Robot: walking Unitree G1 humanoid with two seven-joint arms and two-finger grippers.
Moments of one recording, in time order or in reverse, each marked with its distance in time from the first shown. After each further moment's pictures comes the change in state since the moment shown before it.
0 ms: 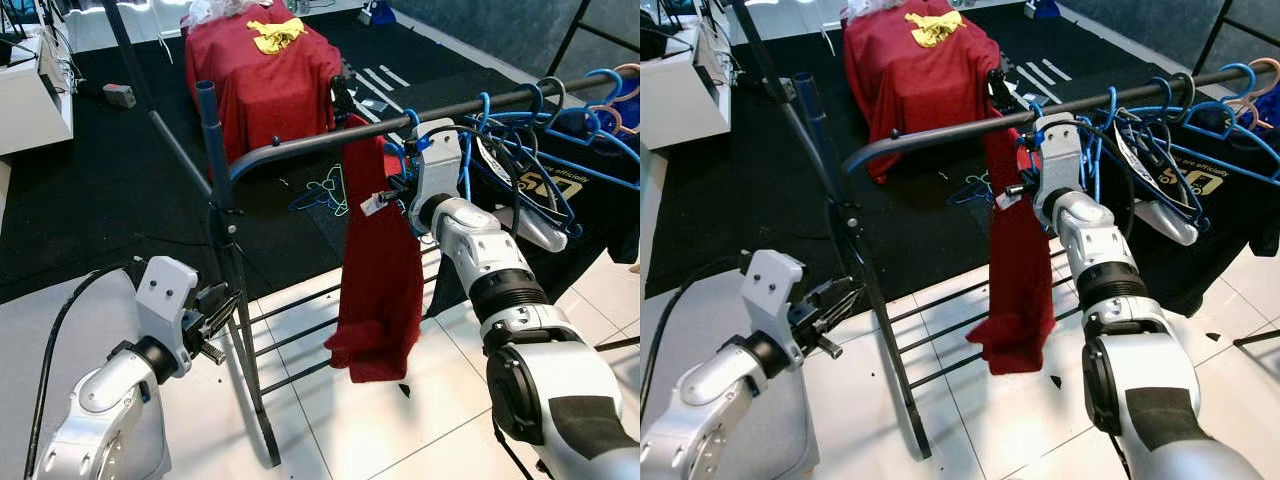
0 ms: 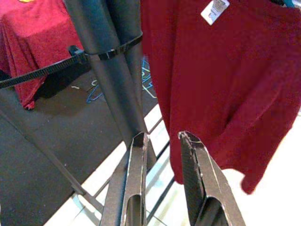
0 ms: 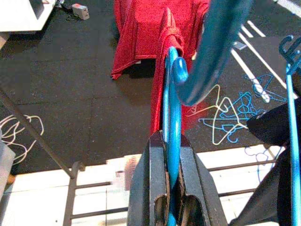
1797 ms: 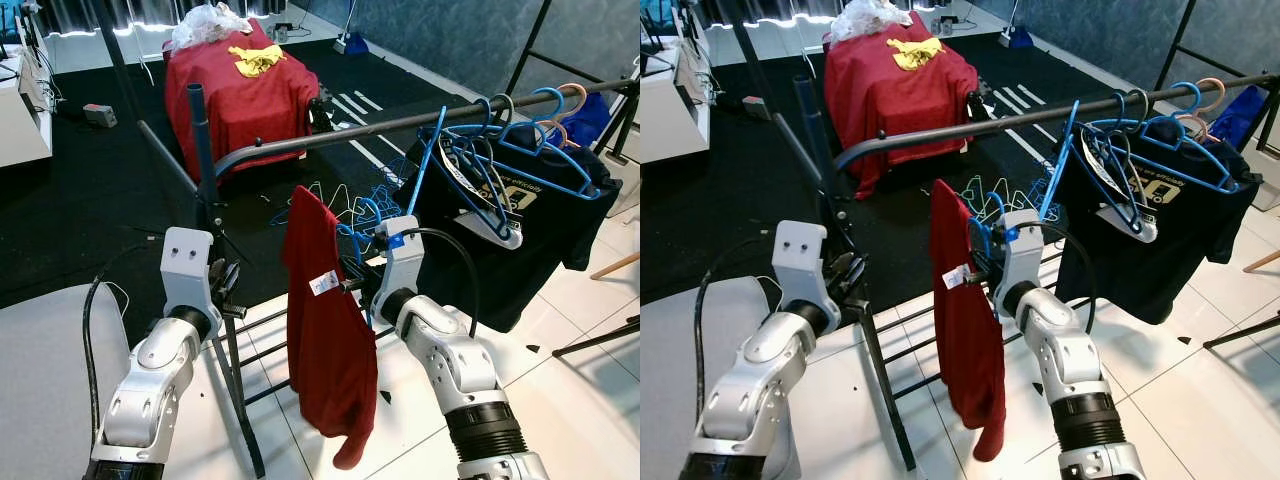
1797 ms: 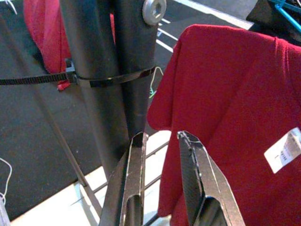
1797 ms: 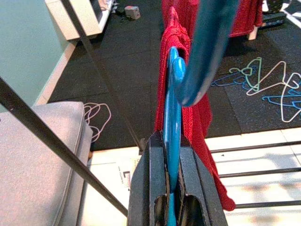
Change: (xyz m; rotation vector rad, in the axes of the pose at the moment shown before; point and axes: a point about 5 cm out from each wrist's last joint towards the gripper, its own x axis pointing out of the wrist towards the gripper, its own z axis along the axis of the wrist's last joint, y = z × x) left arm 0.043 -0.001 -0.004 -0.146 0.068 0.351; right arm -0.058 0.084 -0.081 0.228 0.054 0.246
